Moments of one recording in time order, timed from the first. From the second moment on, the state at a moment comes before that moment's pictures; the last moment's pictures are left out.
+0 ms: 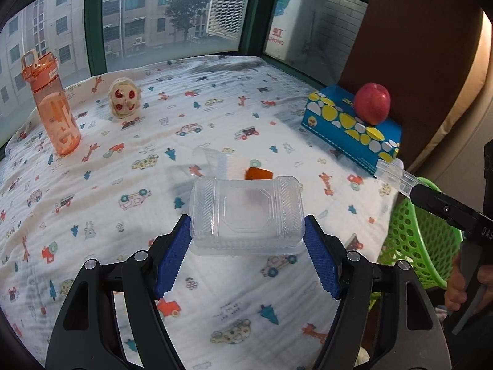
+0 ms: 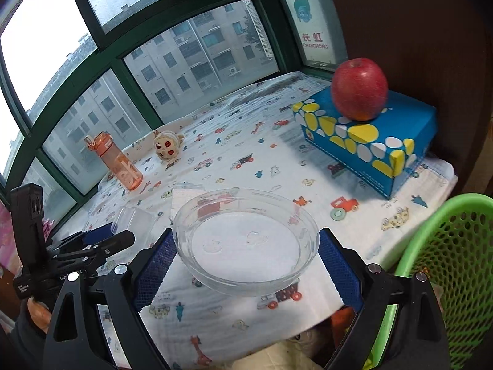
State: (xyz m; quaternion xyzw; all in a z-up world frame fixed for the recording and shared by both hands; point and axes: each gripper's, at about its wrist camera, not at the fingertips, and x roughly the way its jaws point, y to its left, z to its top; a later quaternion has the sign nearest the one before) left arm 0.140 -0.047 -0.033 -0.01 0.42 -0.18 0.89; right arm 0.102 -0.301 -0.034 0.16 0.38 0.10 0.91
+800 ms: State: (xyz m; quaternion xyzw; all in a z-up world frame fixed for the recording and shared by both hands) left arm 0.101 -0.152 -0.023 0.03 0.42 -0.26 0.87; right arm 0.020 -0.468 -0.084 0.20 0.43 -0.09 0.87
